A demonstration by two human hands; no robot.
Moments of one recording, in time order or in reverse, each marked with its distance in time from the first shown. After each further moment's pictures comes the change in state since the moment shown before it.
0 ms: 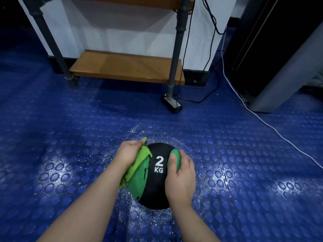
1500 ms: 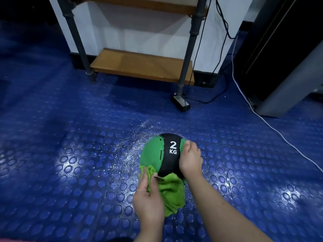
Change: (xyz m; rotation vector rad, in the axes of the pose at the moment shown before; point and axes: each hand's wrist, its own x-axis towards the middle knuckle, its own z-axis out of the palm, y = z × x) left_hand -0.150 -0.059 0.080 -0.492 0.529 0.040; right_hand 0.036 -0.005 -0.011 -0.034 -0.233 0.164
